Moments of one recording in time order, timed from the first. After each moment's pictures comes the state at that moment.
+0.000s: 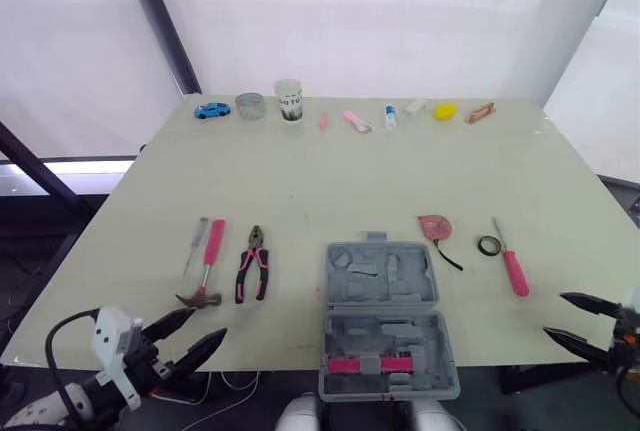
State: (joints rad) left arm 0.45 0.59 0.48 -0.23 -0.63 0.28 -0.95; right arm 0.12 -0.76 -0.39 0.32 0.46 -0.06 1.32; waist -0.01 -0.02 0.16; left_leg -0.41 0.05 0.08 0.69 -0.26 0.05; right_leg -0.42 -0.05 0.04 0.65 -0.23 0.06
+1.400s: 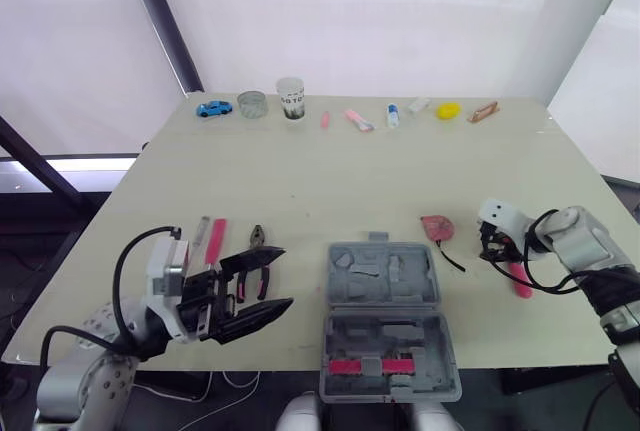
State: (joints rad) left arm 0.12 0.65 0.29 -0.35 -0.85 0.34 -1.25; right arm -0.70 -0.75 0.33 0.48 -0.15 0.53 1.03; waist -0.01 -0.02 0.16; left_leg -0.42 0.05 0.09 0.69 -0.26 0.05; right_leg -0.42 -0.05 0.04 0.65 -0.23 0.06
